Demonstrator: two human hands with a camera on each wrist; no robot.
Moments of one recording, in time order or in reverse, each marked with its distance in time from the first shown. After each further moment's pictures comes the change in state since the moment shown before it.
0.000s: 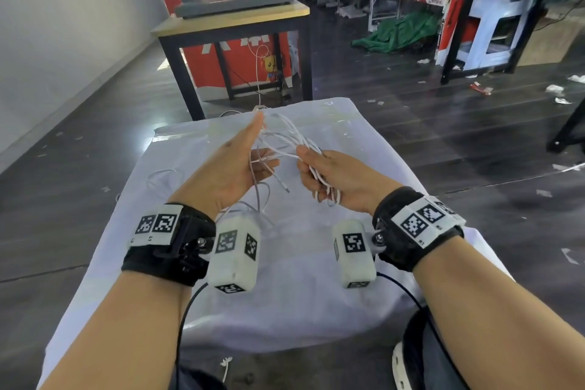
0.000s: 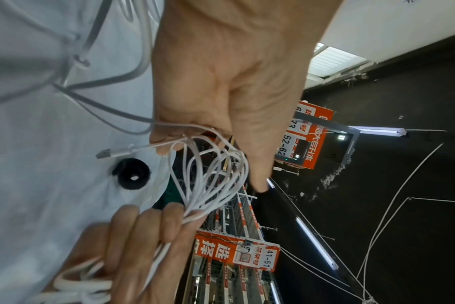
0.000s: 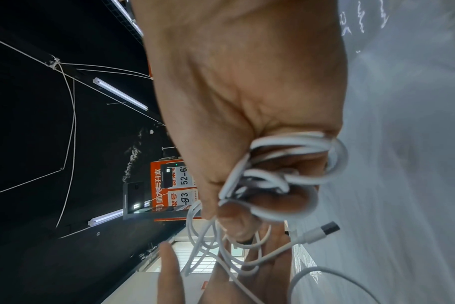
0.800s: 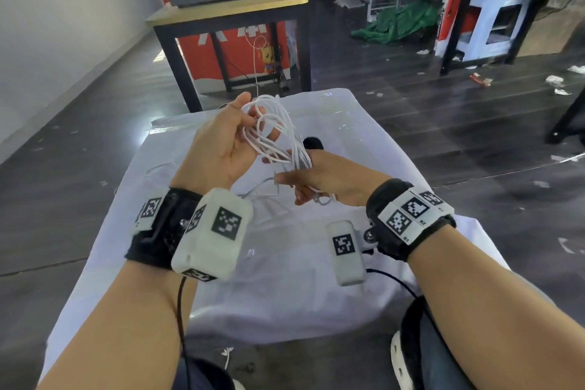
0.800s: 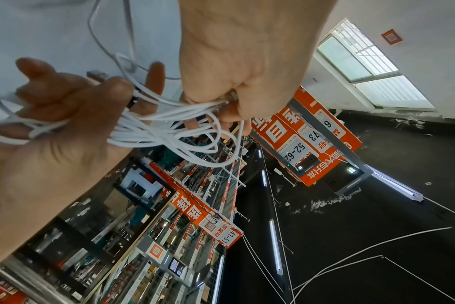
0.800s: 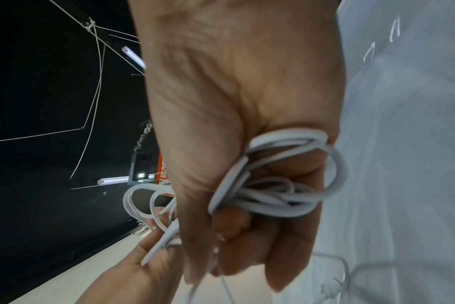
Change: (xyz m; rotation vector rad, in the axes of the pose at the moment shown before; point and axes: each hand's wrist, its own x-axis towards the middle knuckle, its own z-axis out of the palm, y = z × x) left_hand 0.001 0.017 0.007 -0.615 0.138 0.065; right_hand -0.003 0.000 0.016 -0.279 -0.121 -0.063
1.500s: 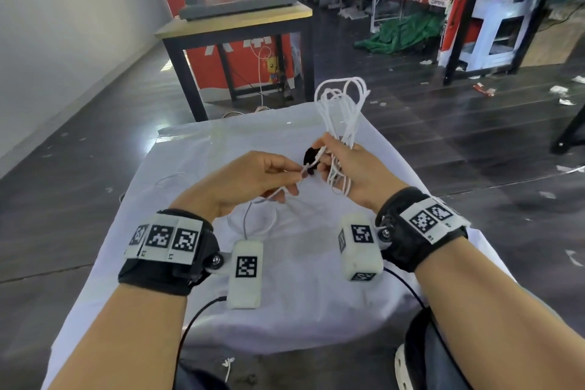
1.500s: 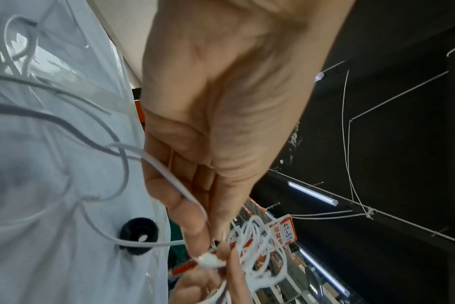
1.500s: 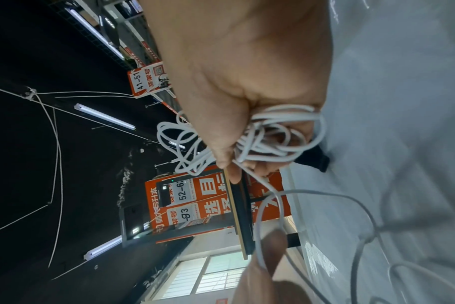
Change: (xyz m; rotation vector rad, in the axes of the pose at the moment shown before) left_hand -0.025 -0.009 -0.013 1.256 -0.476 -0.004; right_hand 0.008 0.013 -0.026 0.603 0.476 0.063
